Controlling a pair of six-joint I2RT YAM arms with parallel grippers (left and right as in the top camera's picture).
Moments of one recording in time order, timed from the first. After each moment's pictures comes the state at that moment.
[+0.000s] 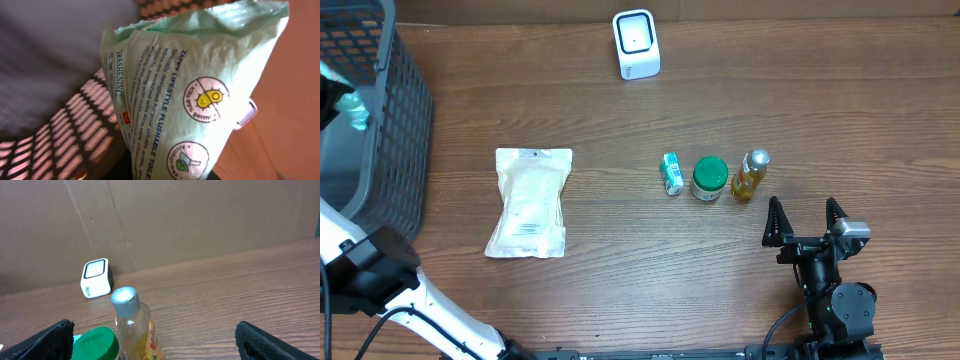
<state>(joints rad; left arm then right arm) 0.67 2.14 2.68 -1.69 0.50 -0.38 0.13 0.01 0.02 -0.02 0.08 0.23</state>
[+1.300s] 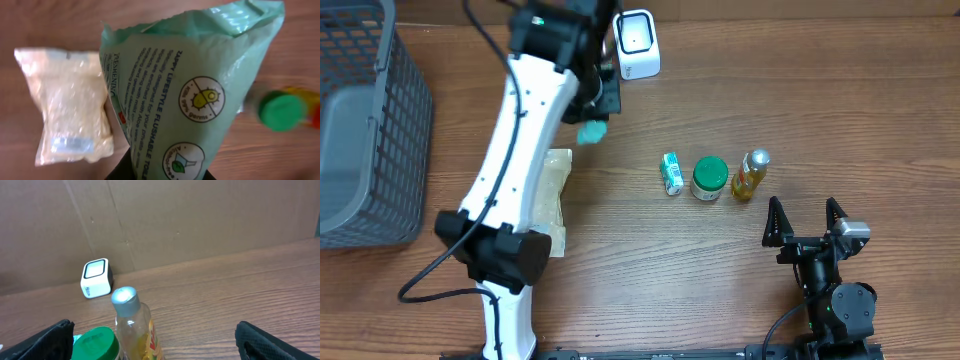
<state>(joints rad) -0.37 2.10 2.37 -1.67 -0.01 -0.45 0.13 0.01 0.02 -0.02 0.08 0.23</state>
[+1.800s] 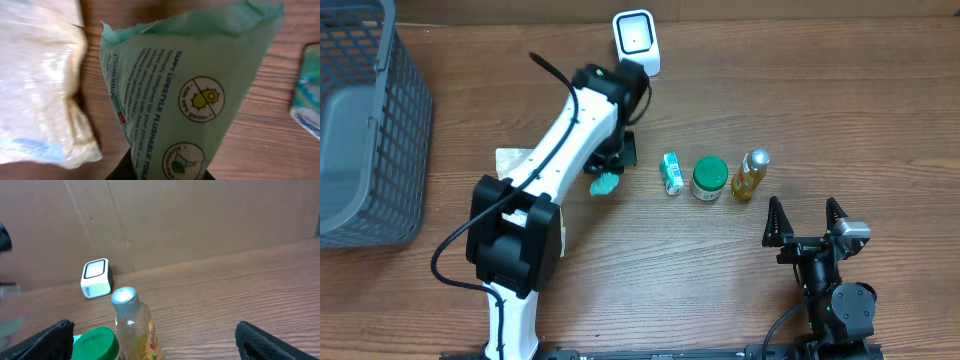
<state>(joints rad) -0.45 2.10 1.80 -1.36 -0.07 -0.56 0.13 0.01 0.02 -0.02 0.08 0.23</state>
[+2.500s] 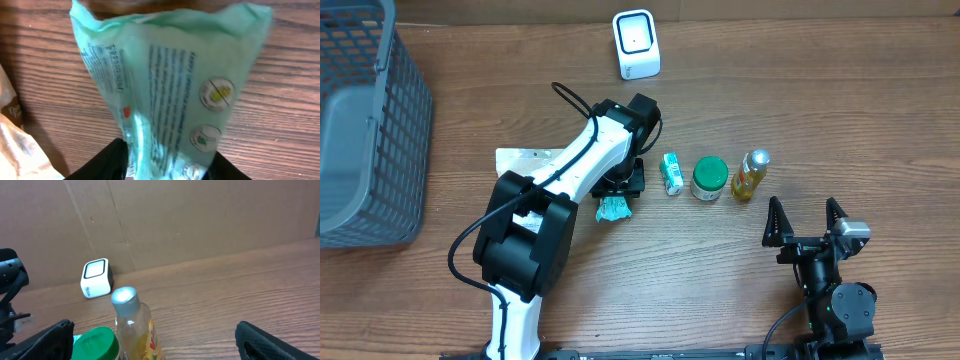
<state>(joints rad) -0.50 2.10 1.58 -1.16 -0.07 -0.58 0.13 0.01 0.02 -0.02 0.08 0.23</state>
